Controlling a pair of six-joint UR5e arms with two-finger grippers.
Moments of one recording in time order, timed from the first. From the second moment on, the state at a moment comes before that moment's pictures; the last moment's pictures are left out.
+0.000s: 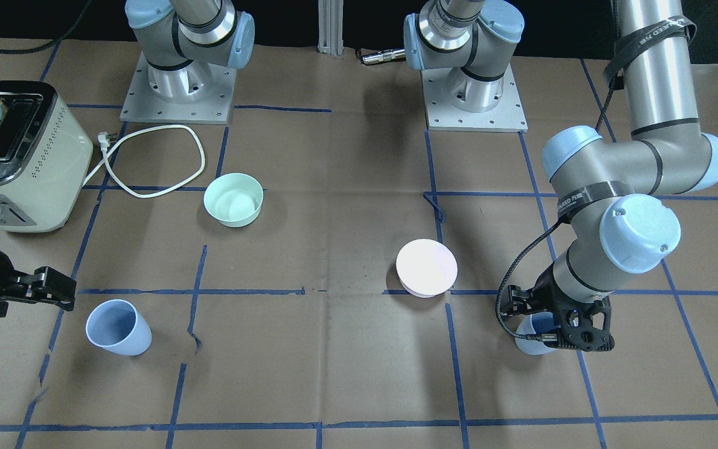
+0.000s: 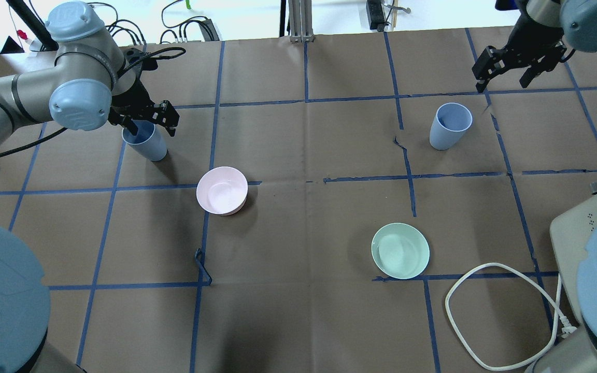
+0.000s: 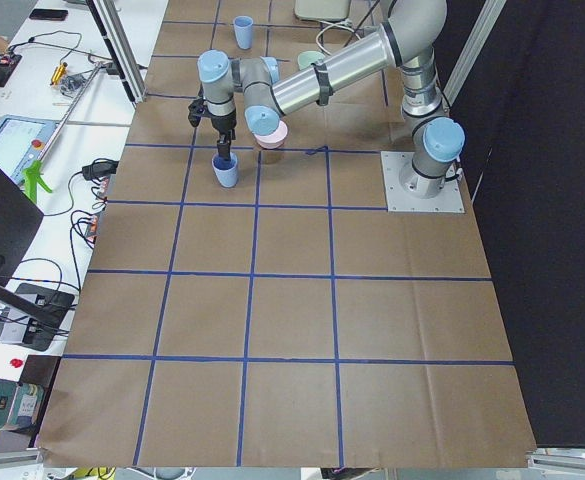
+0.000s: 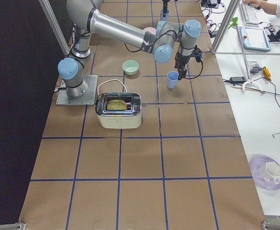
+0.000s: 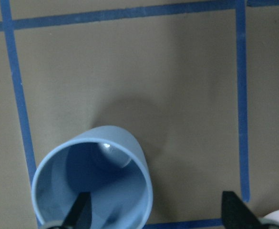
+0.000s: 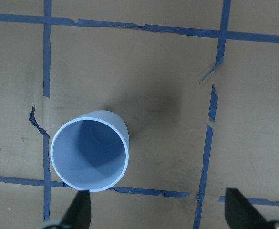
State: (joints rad) left arm -1.41 -2.02 -1.61 -1.07 1.57 0.24; right arm 1.32 -1.15 1.42 -1.80 -1.56 -0.33
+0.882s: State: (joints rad) left arm -1.42 -2.02 -1.62 -1.05 1.58 0.24; right arm 1.32 -1.12 1.57 -1.93 -1.54 -0.26
